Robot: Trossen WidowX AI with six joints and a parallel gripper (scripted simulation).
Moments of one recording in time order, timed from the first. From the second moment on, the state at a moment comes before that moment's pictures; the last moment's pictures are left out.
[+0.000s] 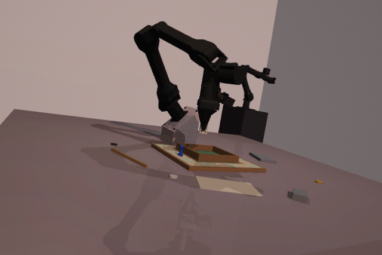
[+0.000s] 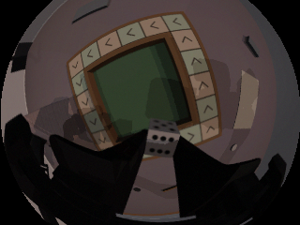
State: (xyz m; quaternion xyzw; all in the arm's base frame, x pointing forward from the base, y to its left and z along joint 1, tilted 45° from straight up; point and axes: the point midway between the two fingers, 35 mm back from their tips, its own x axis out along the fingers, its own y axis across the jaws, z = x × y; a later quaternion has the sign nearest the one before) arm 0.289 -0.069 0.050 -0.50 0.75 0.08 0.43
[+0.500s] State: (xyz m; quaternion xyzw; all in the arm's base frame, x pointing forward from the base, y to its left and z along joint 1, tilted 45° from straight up) arm 0.273 -0.044 0.015 -0.58 0.72 0.23 0.31
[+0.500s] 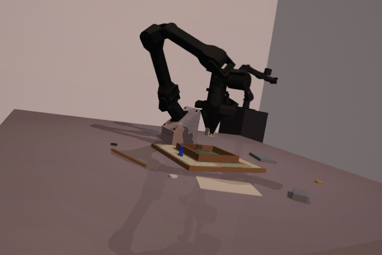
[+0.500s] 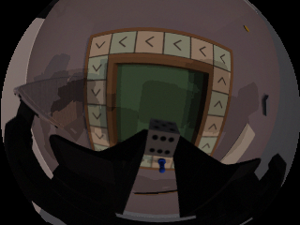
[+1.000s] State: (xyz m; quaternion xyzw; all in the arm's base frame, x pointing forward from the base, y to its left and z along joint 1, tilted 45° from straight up) arm 0.263 -0.045 0.005 -0.52 0.70 0.33 0.37
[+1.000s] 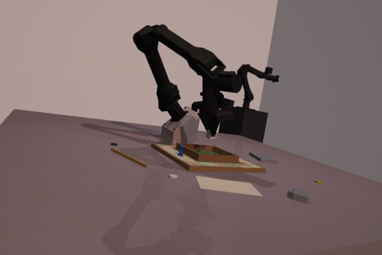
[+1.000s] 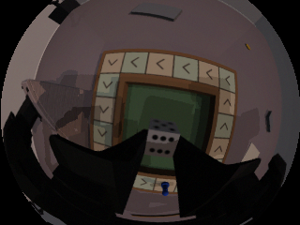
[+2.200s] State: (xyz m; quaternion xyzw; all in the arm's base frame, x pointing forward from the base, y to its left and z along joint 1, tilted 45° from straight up) arm 0.269 -0.047 0.041 -0.43 0.53 0.46 0.57
